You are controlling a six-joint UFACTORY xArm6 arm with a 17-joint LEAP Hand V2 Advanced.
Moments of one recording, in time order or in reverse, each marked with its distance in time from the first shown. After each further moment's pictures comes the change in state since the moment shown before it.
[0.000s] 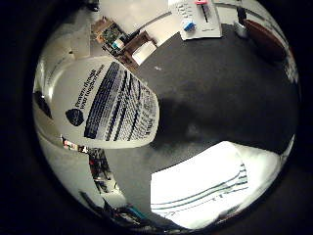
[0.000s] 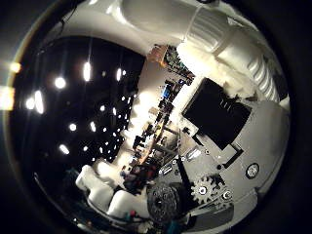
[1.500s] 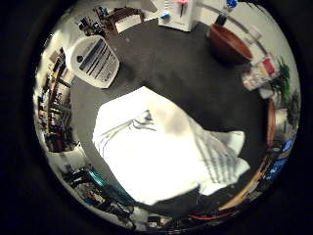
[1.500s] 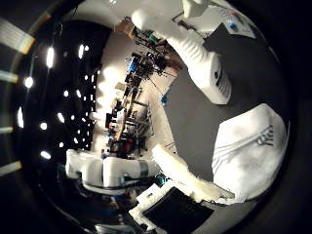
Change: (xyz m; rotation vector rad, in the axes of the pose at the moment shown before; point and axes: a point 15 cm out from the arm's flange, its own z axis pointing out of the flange) arm -0.032 0.028 -0.157 -0.334 0.450 -0.117
